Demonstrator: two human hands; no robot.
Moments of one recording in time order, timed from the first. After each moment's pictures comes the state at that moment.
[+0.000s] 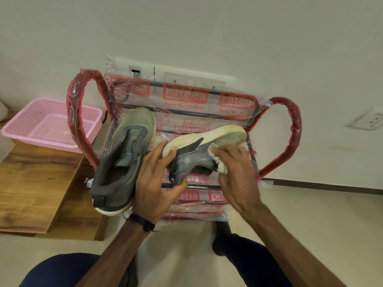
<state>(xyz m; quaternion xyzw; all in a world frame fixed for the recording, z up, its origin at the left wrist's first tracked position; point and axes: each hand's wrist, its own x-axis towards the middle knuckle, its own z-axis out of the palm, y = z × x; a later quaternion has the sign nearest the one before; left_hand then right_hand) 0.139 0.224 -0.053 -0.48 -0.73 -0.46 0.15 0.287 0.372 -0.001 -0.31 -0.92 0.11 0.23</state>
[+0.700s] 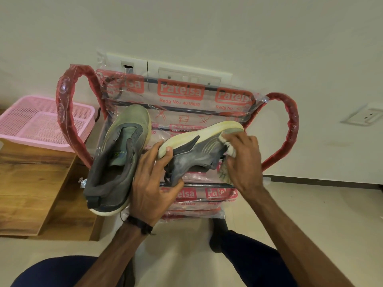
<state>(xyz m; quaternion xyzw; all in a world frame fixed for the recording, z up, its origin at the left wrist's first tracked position) 0.145 0.227 -0.062 -0.48 -0.74 -0.45 0.16 0.287 0.416 -0.003 -0.35 -0.90 0.09 0.24</state>
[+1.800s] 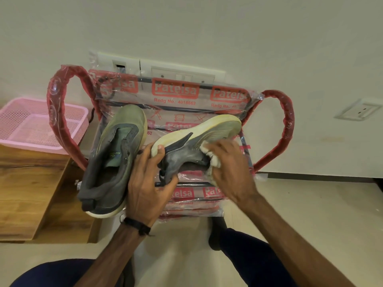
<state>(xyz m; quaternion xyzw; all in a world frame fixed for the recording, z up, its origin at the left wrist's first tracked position) 0.148 0.228 -0.064 -0.44 -0.77 -0.43 0.13 0.289 0.389 -0.004 -0.28 -0.93 0.12 0.19</state>
